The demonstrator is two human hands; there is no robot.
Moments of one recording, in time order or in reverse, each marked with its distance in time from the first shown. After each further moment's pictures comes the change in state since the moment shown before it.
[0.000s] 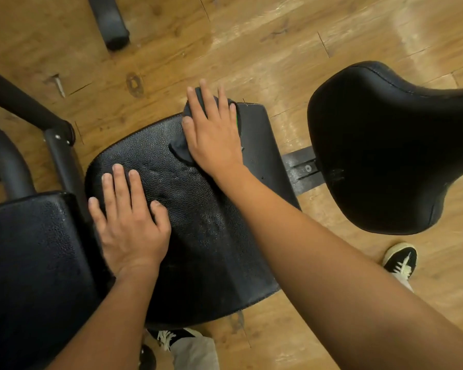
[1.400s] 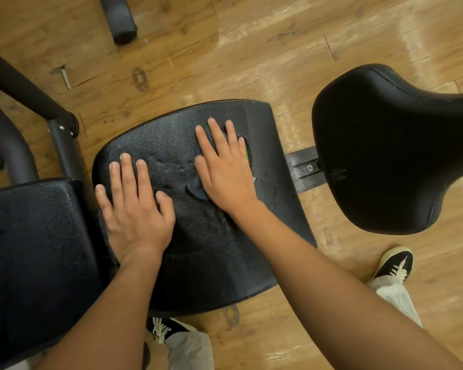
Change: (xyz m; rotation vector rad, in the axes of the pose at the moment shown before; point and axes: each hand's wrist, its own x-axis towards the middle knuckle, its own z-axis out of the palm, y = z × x) left_hand 0.000 -0.001 0.001 -0.005 0.010 0.004; right_hand -0.072 0.010 0.002 0.005 -0.075 -0.087
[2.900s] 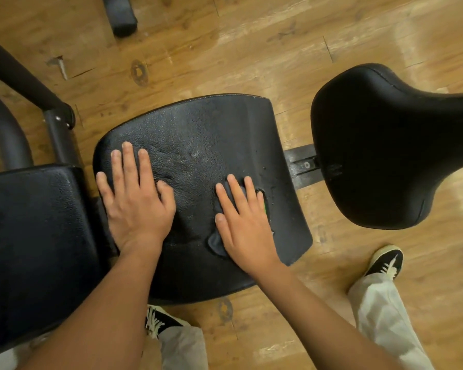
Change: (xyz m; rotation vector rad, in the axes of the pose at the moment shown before) left_hand 0.000 0.002 -0.002 -0.004 0.011 0.001; right_hand -0.126 0.008 -0.003 -0.037 -0.145 0.032
